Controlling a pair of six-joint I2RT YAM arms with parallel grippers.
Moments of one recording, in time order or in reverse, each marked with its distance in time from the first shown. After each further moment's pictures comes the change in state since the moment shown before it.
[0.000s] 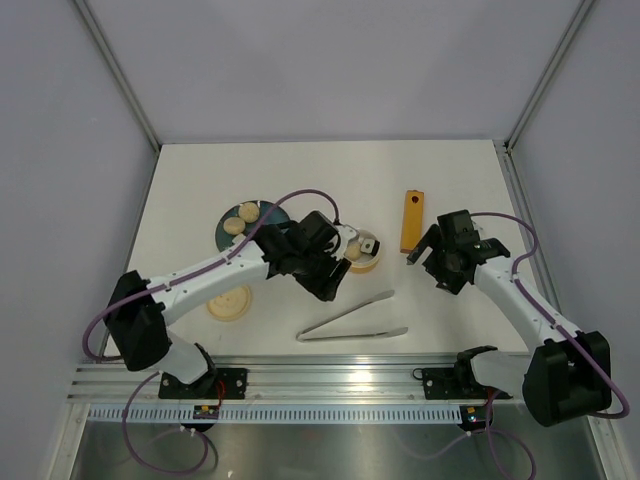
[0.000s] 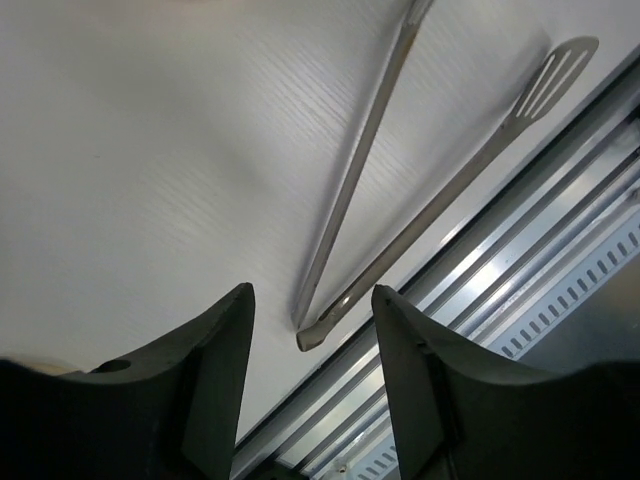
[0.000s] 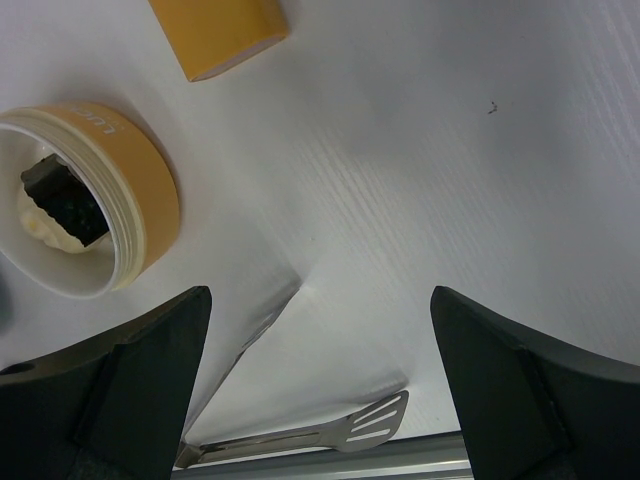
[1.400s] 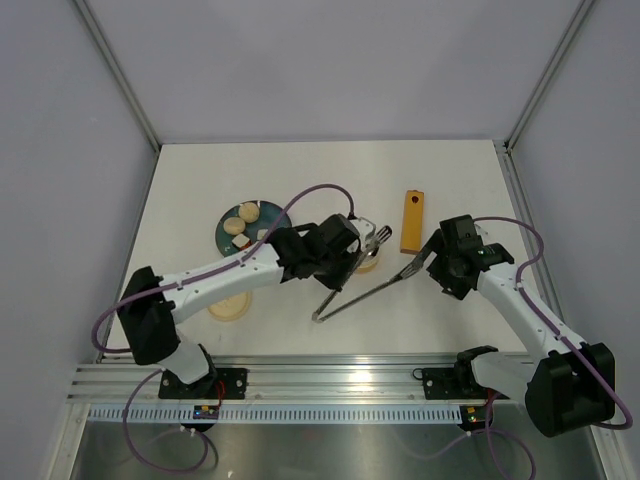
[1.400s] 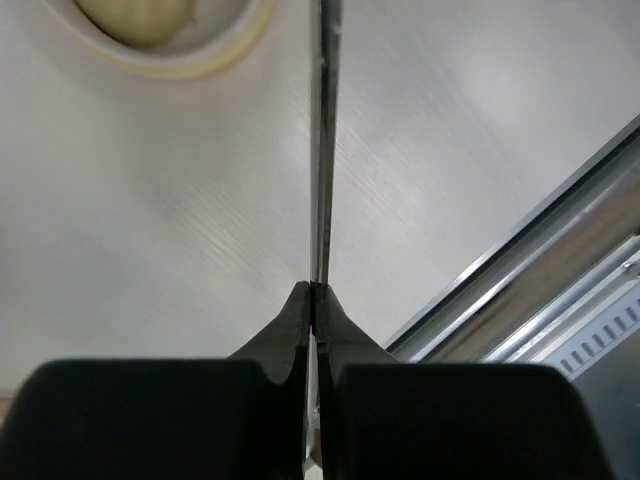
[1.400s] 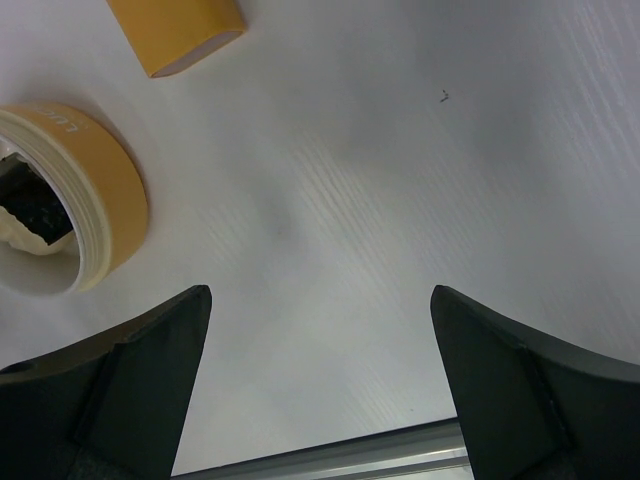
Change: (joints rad) left arm -0.125 0.111 0.058 0.092 -0.163 -0.077; right arm 0.001 -0.055 -0.023 -0.047 0.040 -0.002
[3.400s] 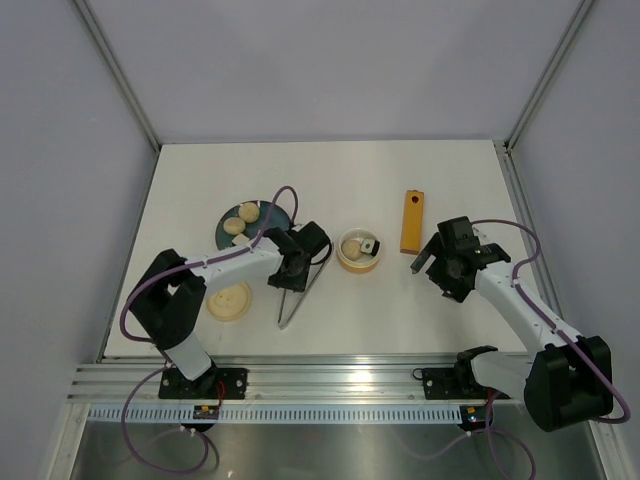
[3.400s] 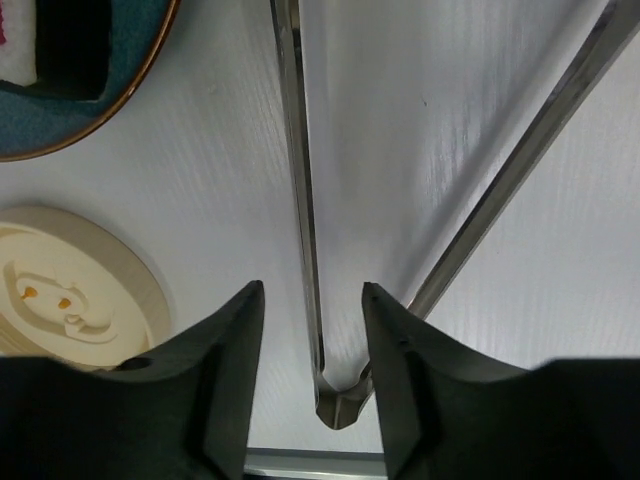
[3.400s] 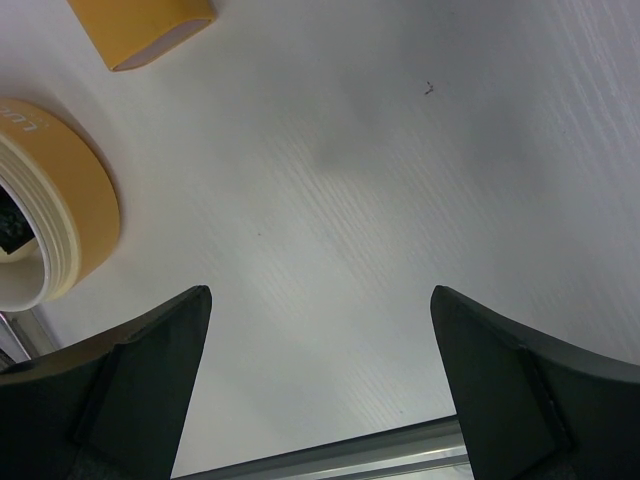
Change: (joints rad) left arm 0.218 0.066 -0.204 -0.089 -0.285 -0.290; right arm 0.000 0.027 -0.019 0.000 0.010 -0.003
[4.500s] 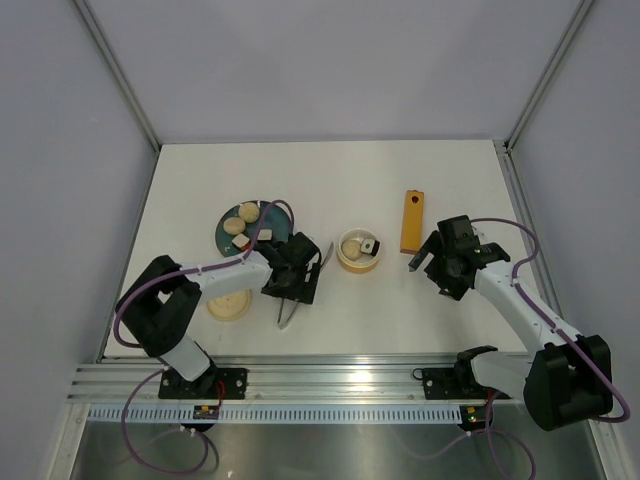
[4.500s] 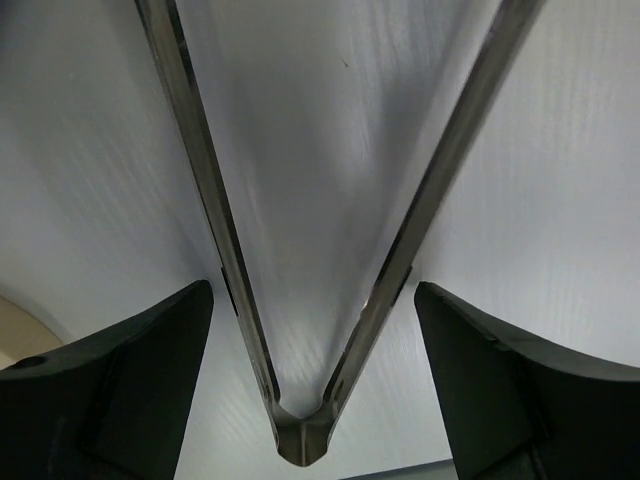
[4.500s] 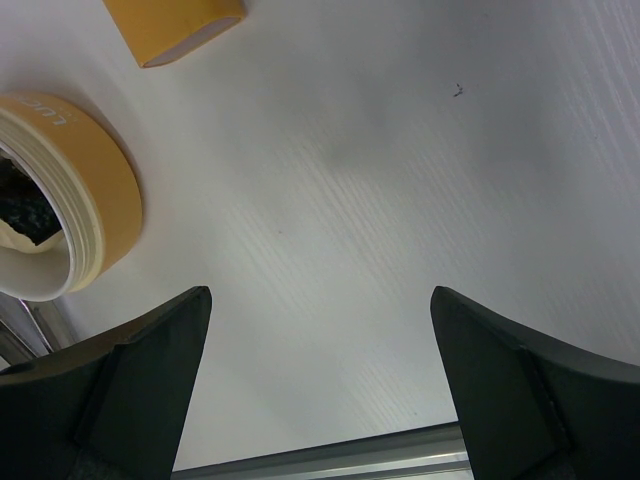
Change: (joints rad) left arm 0.020 -0.084 -0.205 0.258 0.180 0.050; right arm 0.000 0.005 0.003 0.026 -0.033 -0.001
